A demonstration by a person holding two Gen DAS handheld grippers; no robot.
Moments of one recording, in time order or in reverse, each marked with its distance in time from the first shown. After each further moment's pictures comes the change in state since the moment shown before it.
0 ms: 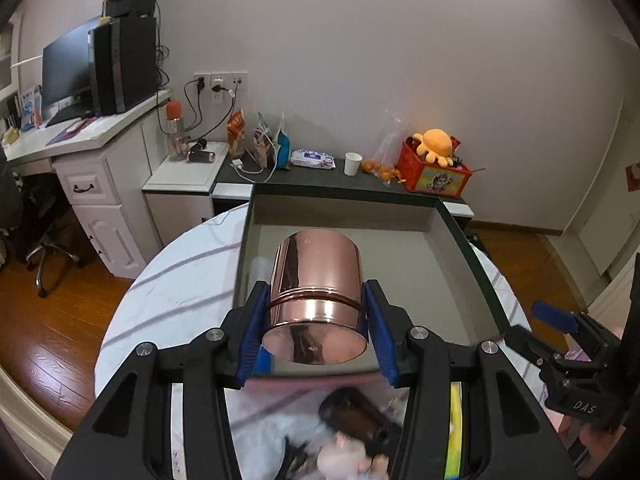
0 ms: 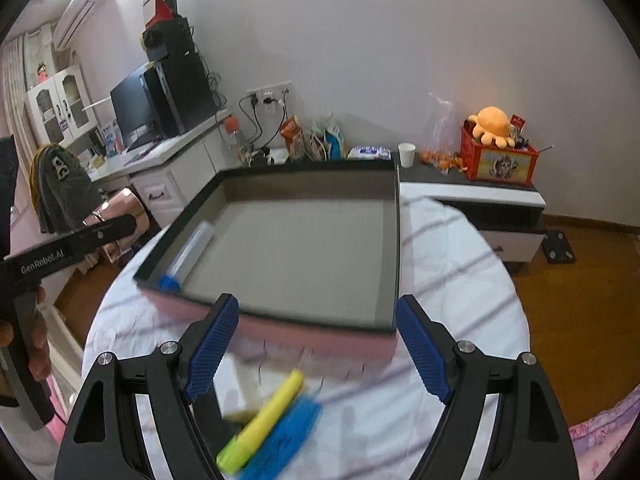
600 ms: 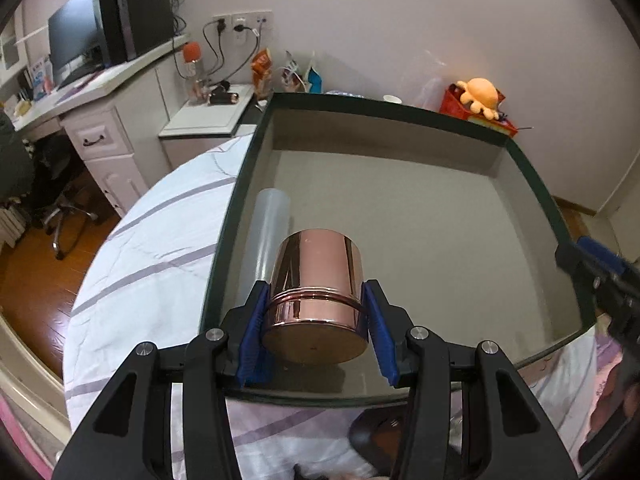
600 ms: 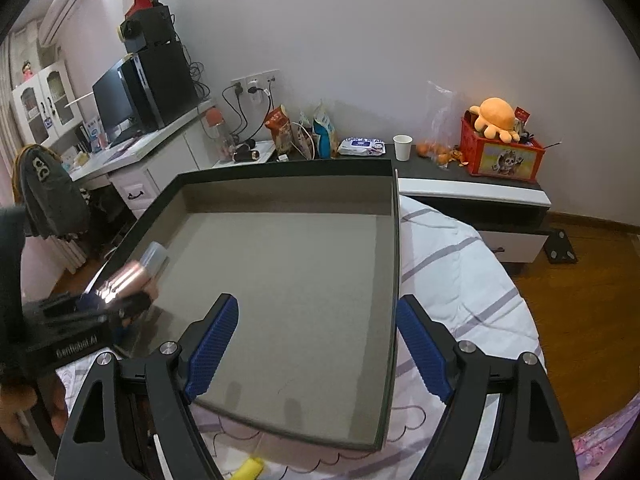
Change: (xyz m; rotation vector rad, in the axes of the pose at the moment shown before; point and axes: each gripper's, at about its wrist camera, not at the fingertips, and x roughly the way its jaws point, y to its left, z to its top) left arm 0.084 0.007 -0.036 -0.028 0.185 0.129; right arm 0.071 -0.020 0.024 0.003 0.048 -0.027
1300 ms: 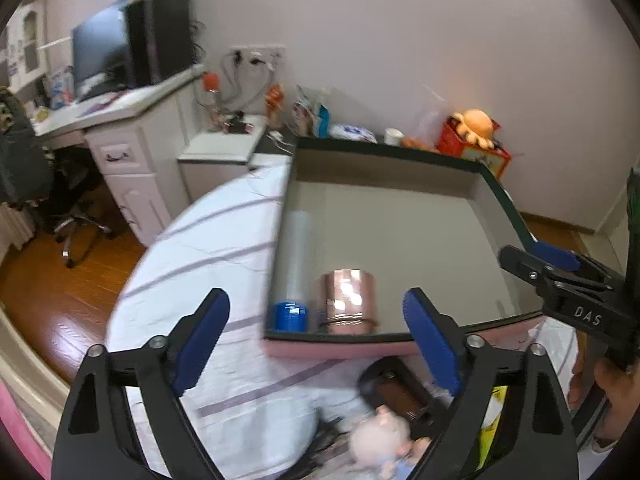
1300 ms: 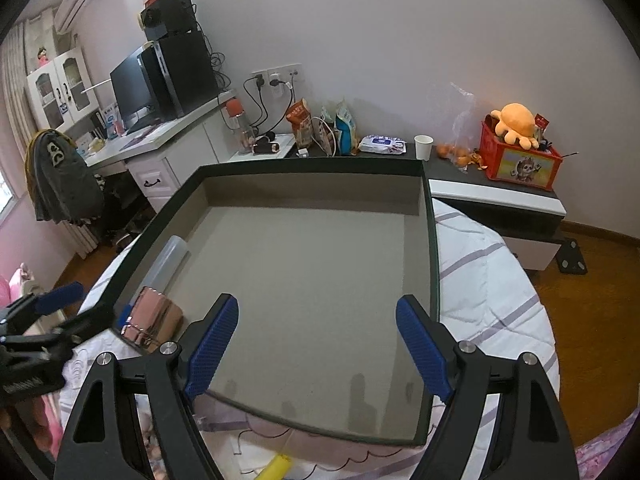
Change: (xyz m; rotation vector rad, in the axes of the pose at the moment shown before) left arm -0.079 0.023 -0.024 -0.030 -0.135 0.022; right arm -0.002 0.018 0.001 -0.049 0.025 0.055
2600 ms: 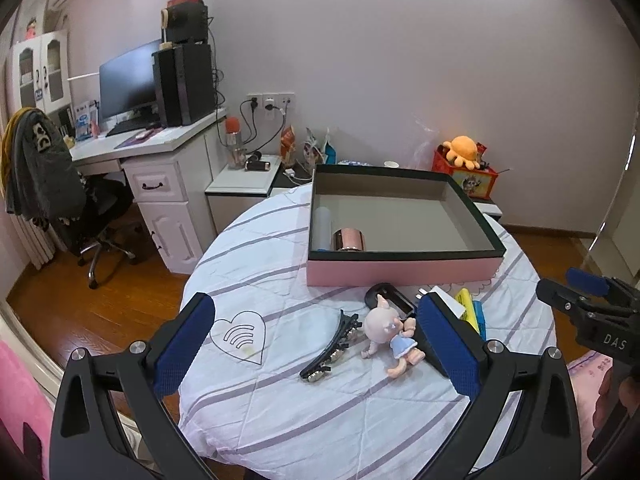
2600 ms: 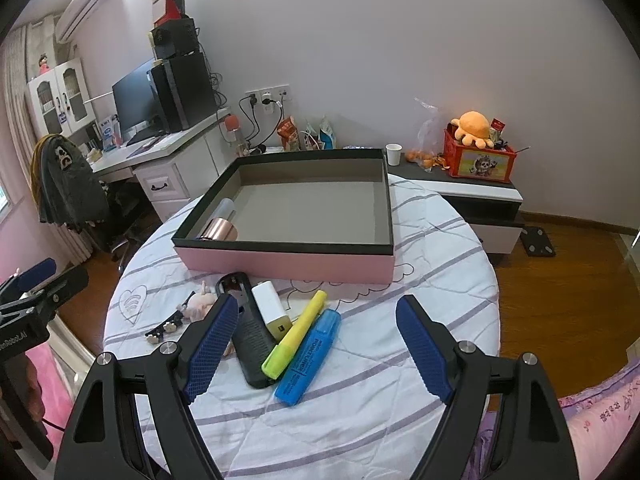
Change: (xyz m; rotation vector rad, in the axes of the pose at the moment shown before) left arm -0.137 0.009 -0.073 0.047 -0.147 0.016; right arm -0.144 0.045 -0.088 0.024 -0.074 -0.088
